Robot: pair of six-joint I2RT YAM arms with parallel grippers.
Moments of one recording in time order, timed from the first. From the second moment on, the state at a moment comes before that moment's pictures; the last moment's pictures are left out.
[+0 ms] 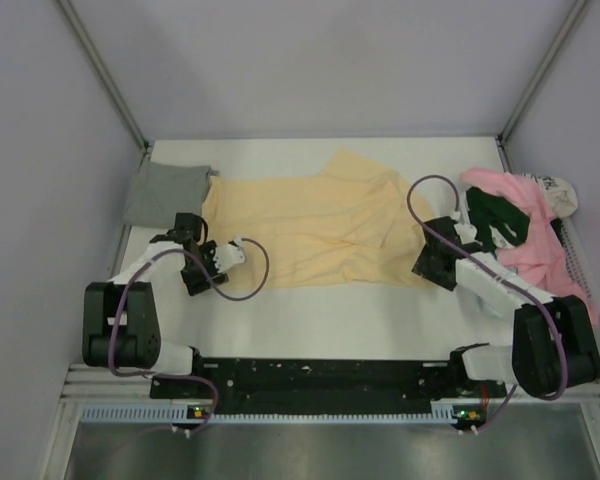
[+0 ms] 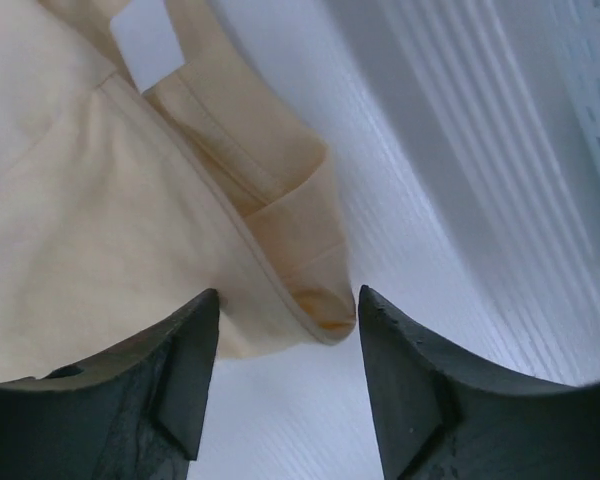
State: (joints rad) left arm -0.01 1.41 0.78 -0.65 0.08 1.16; right arm 0.26 1.28 0.67 -0.52 0.33 0.70
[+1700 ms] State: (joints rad) left arm -0.44 1.35 1.28 -0.99 0.16 0.79; right arm 0.14 0.84 0.72 -0.92 -0.18 0.87
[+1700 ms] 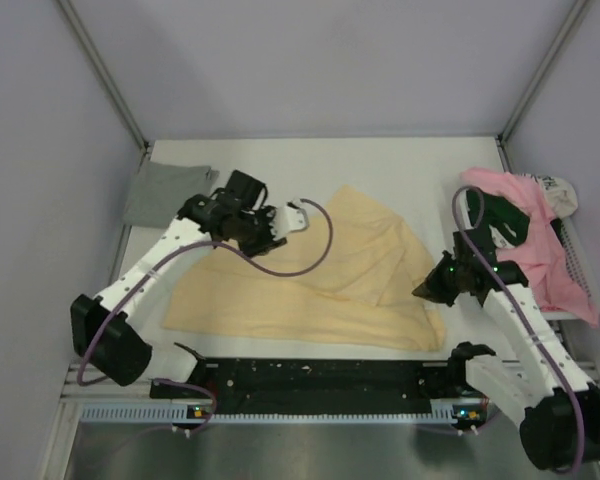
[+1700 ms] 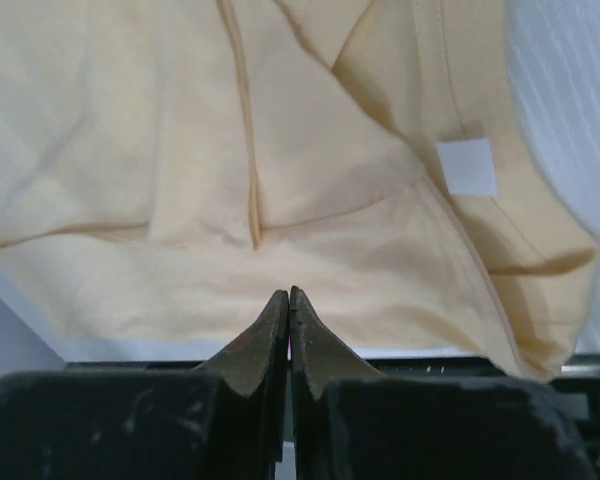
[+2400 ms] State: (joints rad) left arm -1.04 2.00 1.53 -0.57 0.46 0.60; right arm 0.13 1.02 0.40 -0.56 -0.17 0.87
